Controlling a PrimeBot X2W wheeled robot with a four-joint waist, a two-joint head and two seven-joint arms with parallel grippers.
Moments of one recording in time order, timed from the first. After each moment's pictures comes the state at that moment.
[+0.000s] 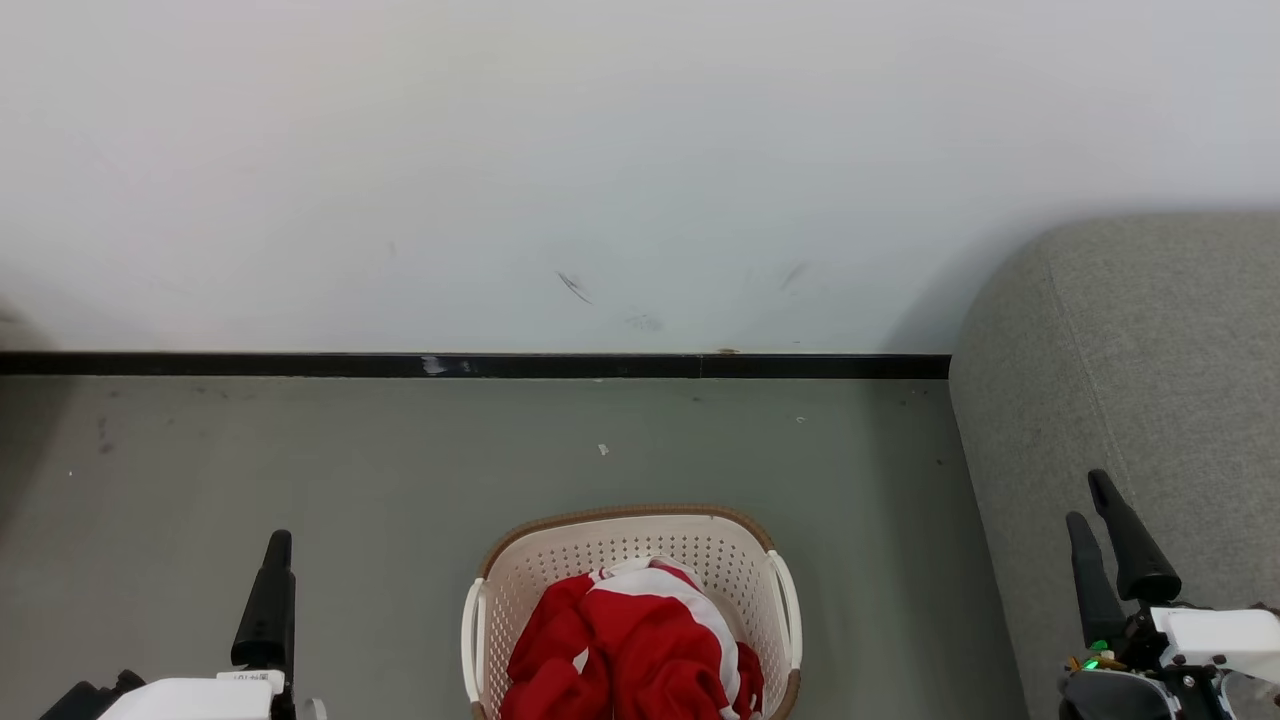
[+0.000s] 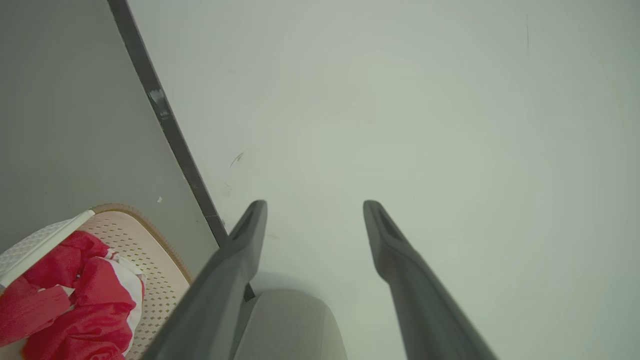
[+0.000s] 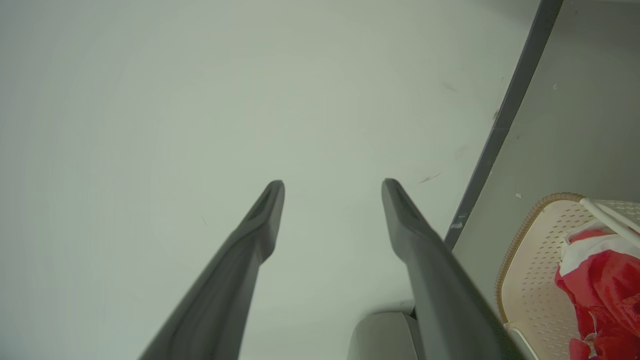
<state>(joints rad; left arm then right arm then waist) -0.04 0.02 0.04 0.24 -1.55 -0.12 0.01 -0.03 -0.04 -0.12 0.20 1.57 0.12 0.01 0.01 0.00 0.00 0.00</state>
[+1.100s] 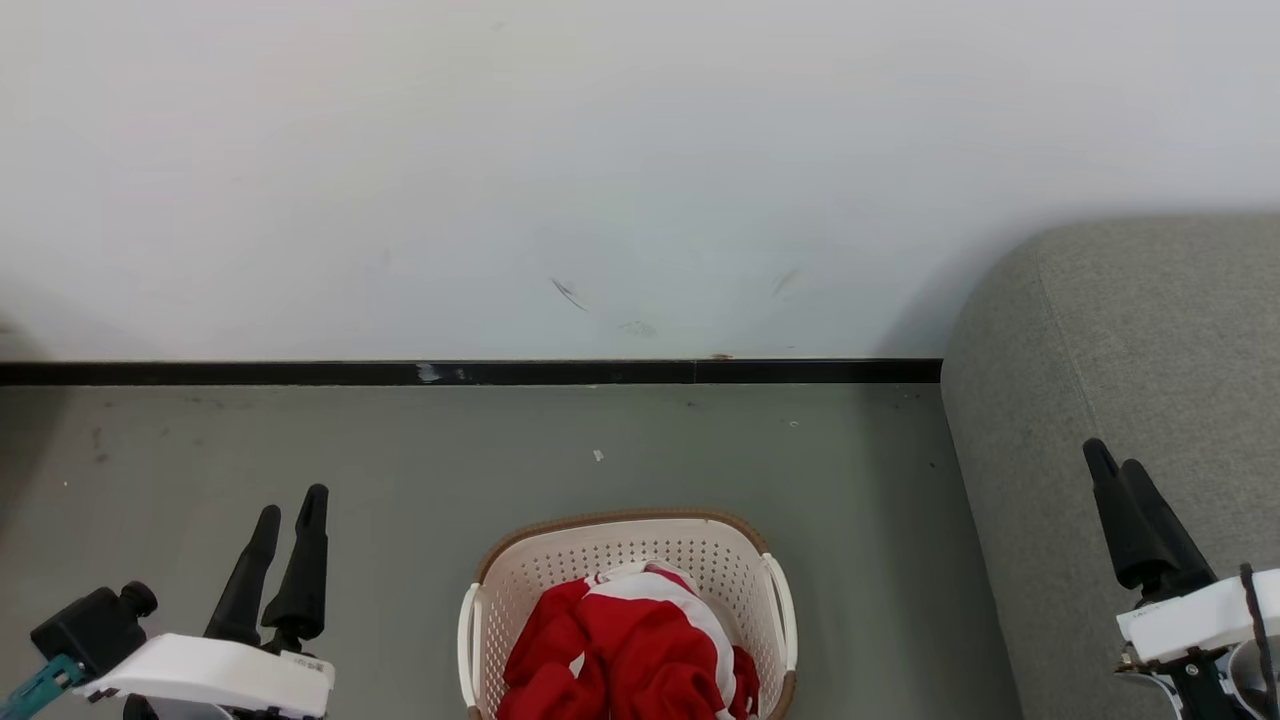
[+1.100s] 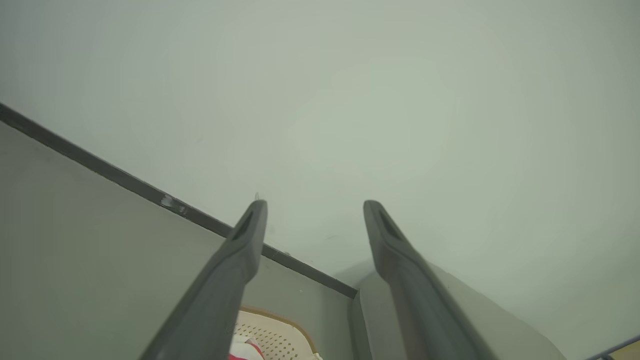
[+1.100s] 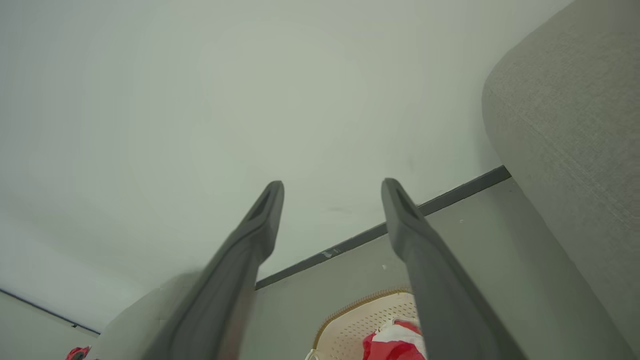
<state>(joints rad) -0.07 0.16 -0.10 0.17 -1.01 -0.12 -0.13 -0.02 -0.24 0.02 0.10 0.95 0.12 -0.13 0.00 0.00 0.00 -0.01</state>
